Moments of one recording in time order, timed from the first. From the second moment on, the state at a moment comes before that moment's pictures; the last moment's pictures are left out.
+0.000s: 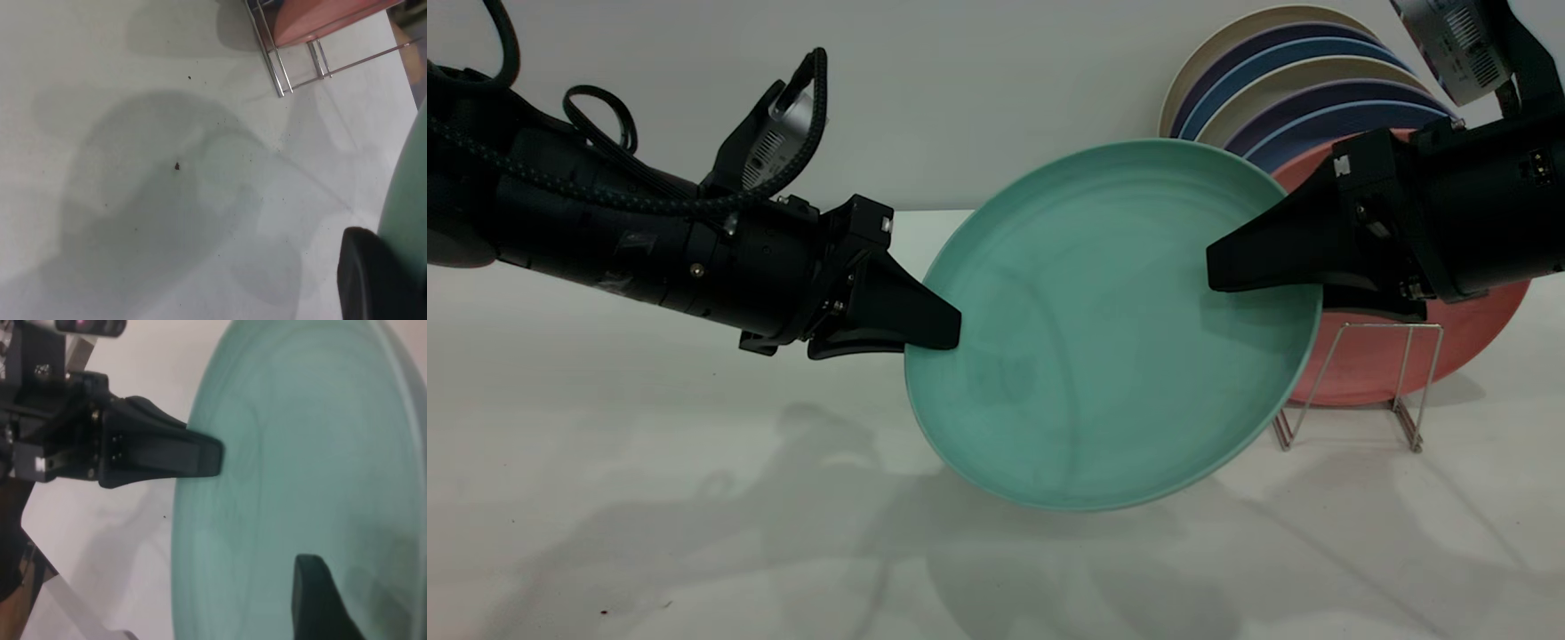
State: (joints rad) left arm -0.24 2.05 -0.90 -1.72 0.67 1.50; right arm 0.10 1.78 -0.67 1.77 0.79 -1.67
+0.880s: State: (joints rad) left arm -0.24 2.05 -0.90 -1.73 0.73 1.57; right arm 0.10 1.78 -0.67 1.74 0.71 -1.60
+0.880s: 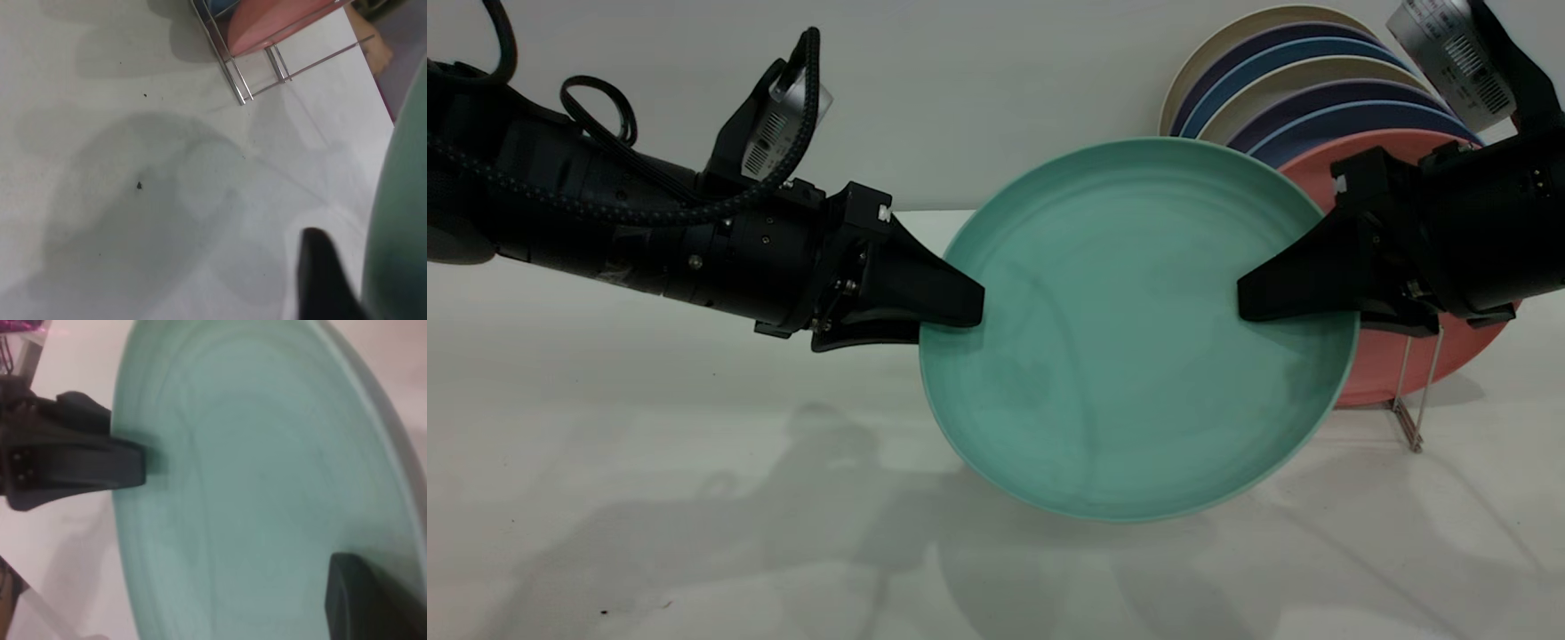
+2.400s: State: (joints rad) left arm 0.06 1.77 -0.91 -0.88 0.53 0.84; right arm 0.10 1.51 -0.67 1.24 0.38 -2.10
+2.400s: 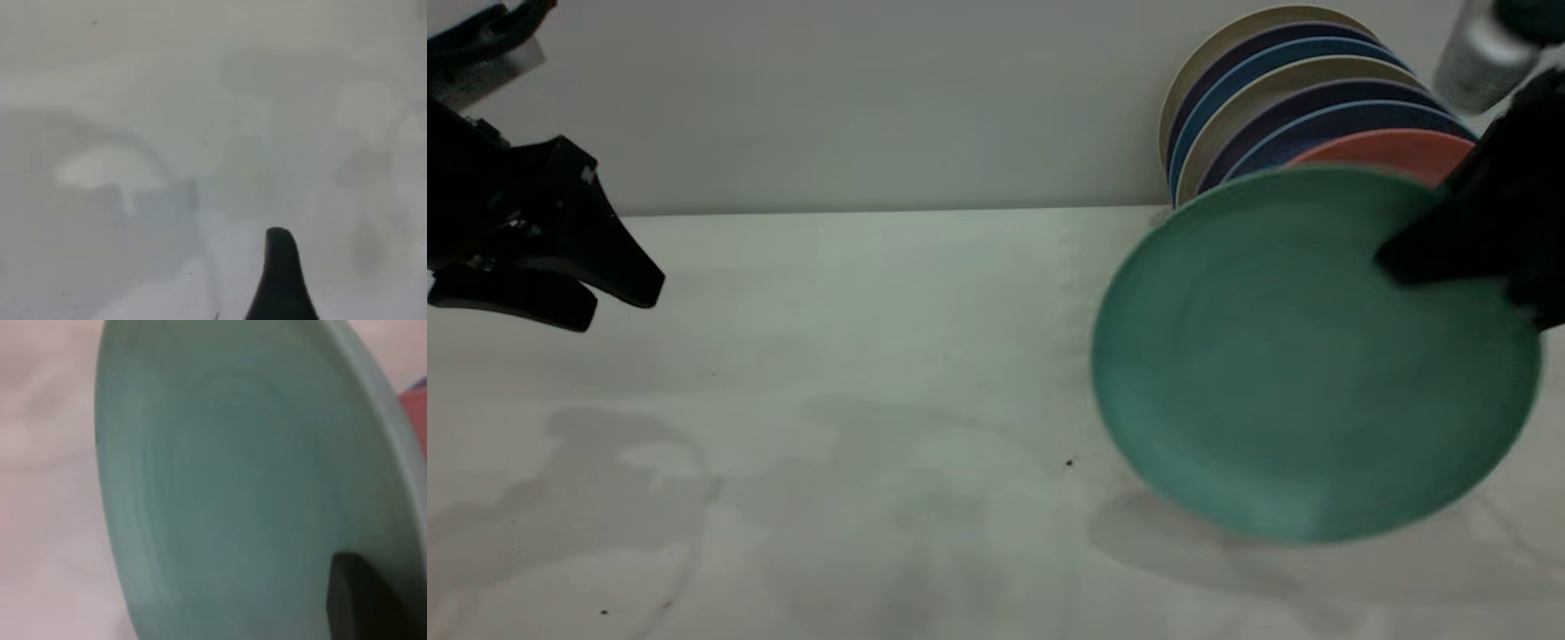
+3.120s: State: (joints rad) left arm 0.07 1.77 -0.91 -0.79 0.49 0.77; right arm 0.10 1.44 -1.05 0.31 0.57 -1.48
